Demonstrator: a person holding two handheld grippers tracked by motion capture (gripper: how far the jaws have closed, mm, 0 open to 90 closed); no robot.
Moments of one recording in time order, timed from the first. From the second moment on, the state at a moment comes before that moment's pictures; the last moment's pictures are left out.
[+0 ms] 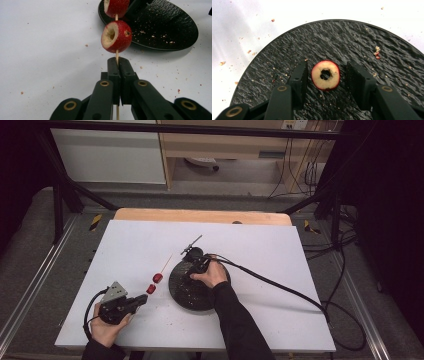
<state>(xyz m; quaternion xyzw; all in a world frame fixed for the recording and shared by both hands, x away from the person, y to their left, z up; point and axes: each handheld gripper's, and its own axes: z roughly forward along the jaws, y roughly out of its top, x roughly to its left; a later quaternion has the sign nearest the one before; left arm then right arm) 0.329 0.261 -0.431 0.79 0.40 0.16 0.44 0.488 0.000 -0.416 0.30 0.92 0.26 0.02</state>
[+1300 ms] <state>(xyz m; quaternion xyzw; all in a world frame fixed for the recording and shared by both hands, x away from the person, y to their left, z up) 0.326 0.256 -0.429 0.79 0.39 0.16 0.45 0.468 -0.024 -0.376 0.33 0.89 0.30 0.03</state>
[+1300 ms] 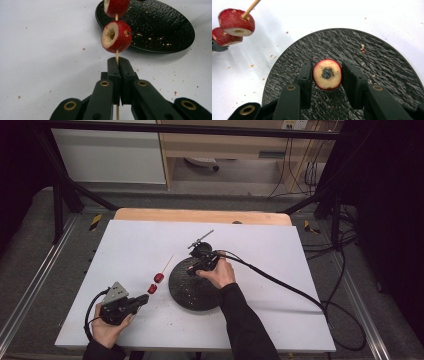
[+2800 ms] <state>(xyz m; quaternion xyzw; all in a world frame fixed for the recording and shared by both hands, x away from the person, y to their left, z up) 0.324 0.209 -0.424 0.79 0.36 0.16 0.46 0.408 -0.127 -0.397 0.44 0.69 0.57 0.03</state>
